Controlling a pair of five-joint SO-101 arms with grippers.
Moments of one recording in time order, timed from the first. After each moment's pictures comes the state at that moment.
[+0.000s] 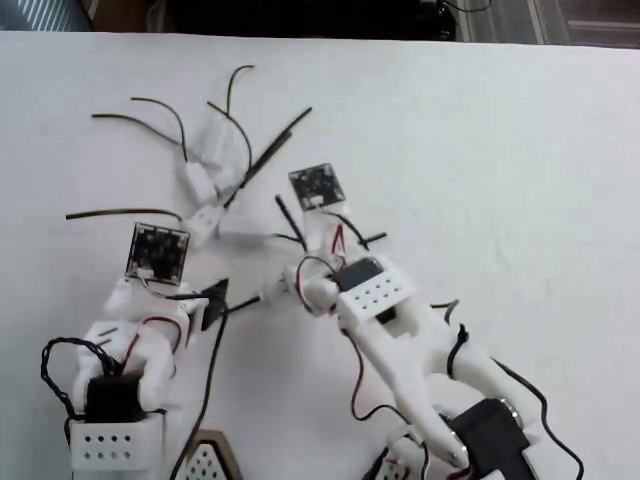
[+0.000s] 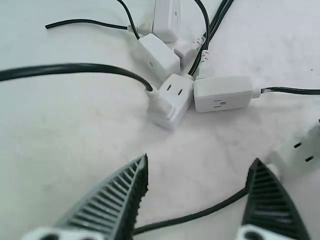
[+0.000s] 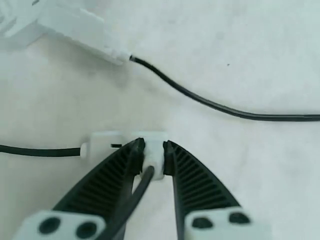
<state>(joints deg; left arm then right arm) -6.5 -90.1 82.9 58.3 -13.0 -35.1 -14.9 49.9 35.5 -9.1</state>
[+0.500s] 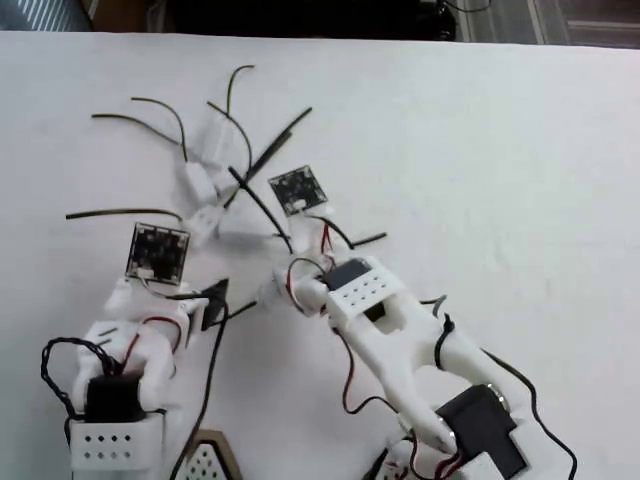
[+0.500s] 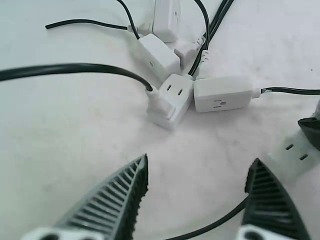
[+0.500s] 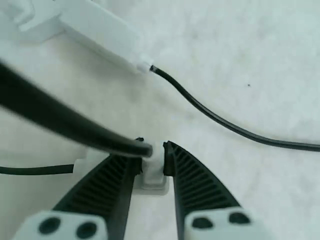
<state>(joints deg) -6.5 -90.1 82.9 58.3 -13.0 -36.2 -6.9 49.7 30.1 -4.5</state>
